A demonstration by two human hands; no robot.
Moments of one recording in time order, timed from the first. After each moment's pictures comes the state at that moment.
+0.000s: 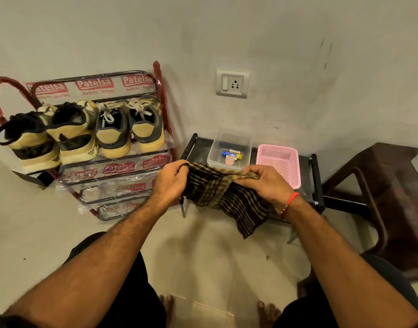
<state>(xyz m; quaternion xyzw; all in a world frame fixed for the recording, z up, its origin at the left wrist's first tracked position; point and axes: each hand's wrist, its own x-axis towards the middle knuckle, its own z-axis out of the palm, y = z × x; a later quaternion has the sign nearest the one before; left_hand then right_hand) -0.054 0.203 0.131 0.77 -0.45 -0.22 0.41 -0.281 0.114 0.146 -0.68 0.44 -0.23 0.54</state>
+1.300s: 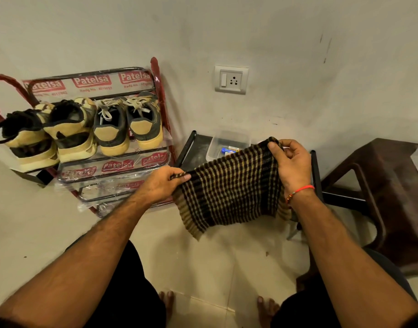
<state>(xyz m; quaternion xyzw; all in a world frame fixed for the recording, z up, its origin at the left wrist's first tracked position) -0.031 0.217 0.140 0.74 -0.52 -0.34 0.26 -0.298 0.091 0.149 -0.53 0.47 -0.51 0.49</state>
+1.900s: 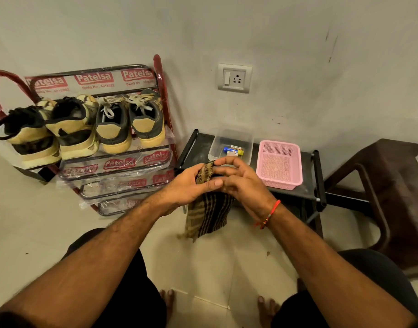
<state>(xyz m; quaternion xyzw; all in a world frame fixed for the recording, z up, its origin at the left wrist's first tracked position) -0.075 0.217 0.142 0.61 -0.49 -0.49 0.39 -0.241 0.156 0.149 -0.56 0.31 -0.29 0.71</state>
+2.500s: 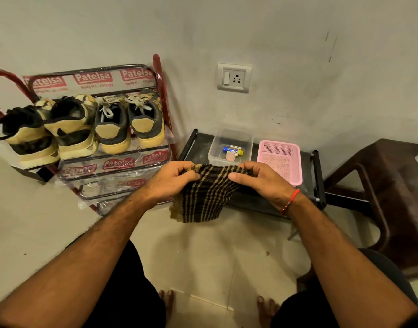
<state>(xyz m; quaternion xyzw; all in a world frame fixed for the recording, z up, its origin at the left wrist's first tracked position) -0.045 0.223 0.160 0.69 -0.53 -0.37 0.33 -0.282 0.109 0.134 -0.70 0.33 -0.21 0.60</state>
